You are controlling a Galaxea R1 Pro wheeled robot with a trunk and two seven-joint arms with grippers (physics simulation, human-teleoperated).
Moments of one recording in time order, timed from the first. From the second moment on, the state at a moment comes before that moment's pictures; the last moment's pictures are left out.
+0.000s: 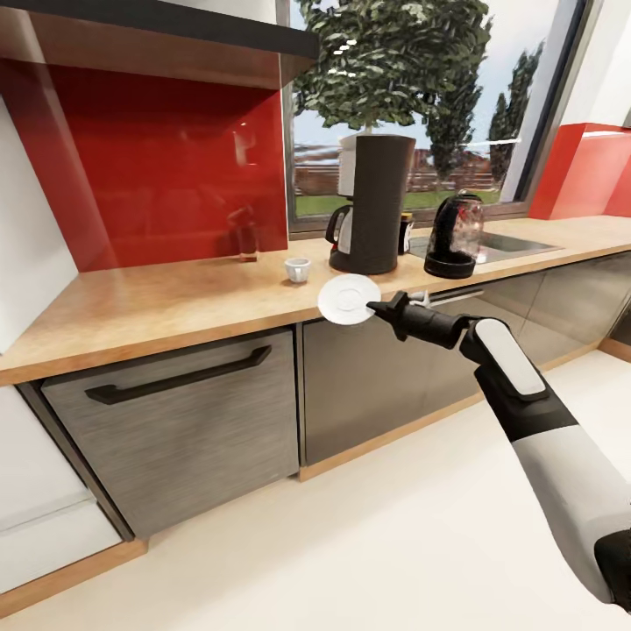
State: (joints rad) left arm -0.16 0.33 -0.99 -0.02 1.49 0.01 -1.41; right arm -1.02 -0.22 0.28 -1.17 -1.64 0.71 -0.23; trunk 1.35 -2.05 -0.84
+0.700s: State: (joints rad) left arm -0.16 0.33 -0.99 -0.02 1.49 0.01 -1.41; right arm -1.04 -0.17 0.21 -1.14 -1.67 0.63 -0.35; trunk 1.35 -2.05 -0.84
